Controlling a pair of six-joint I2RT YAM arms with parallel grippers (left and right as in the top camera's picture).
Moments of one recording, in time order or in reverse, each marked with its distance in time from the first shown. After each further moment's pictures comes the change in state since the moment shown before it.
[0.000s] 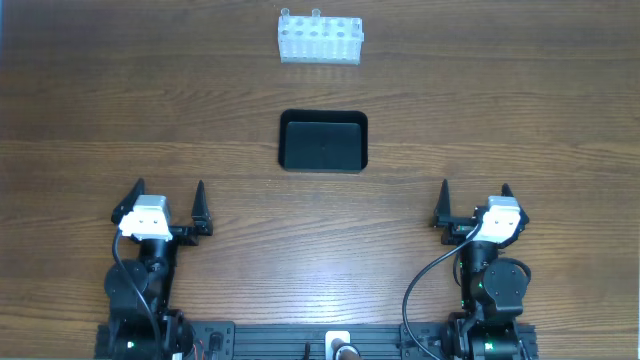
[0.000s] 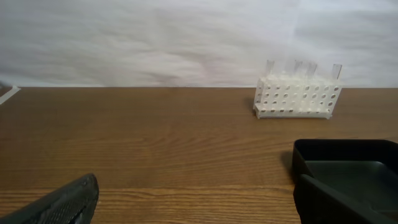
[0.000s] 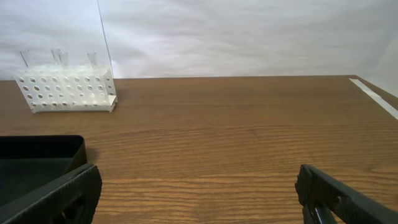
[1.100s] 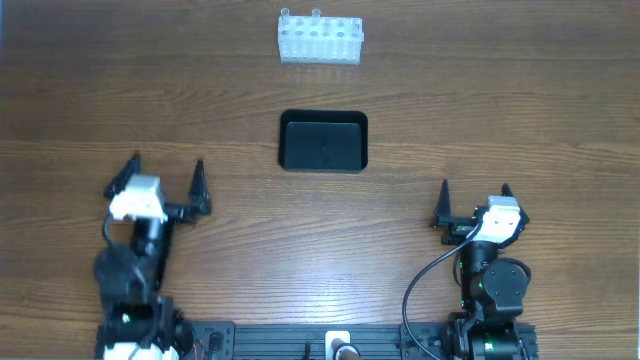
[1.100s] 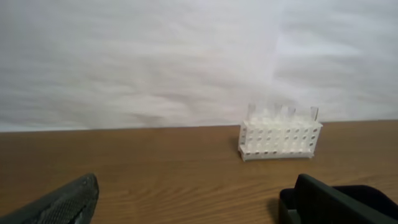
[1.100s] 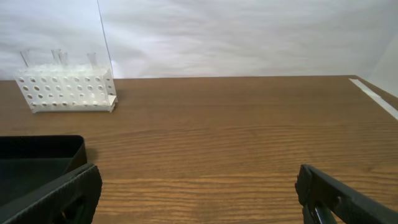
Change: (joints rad) left arm 0.000 0.416 0.103 0.433 0.070 -0.001; right arm 0.000 0.000 0.000 0.000 0.000 0.000
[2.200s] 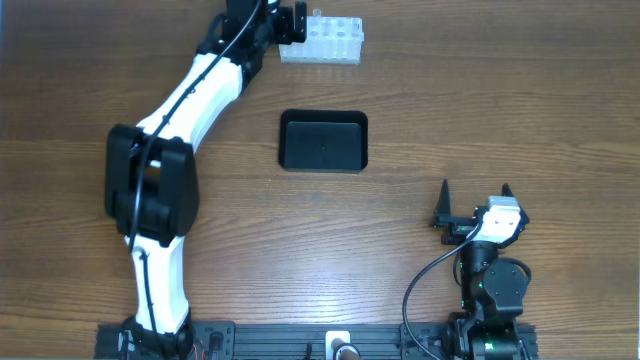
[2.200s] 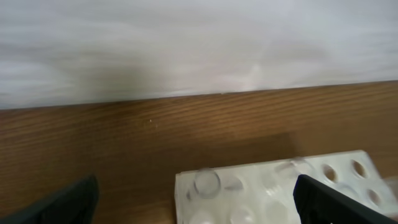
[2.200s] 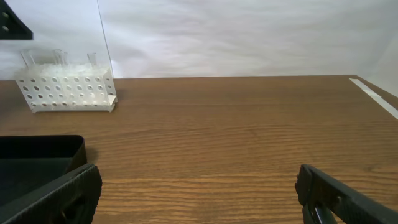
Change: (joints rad) left arm -0.320 1.784 1.666 -0.477 -0.173 -0.135; right arm 0.000 0.000 0.000 0.000 0.000 0.000
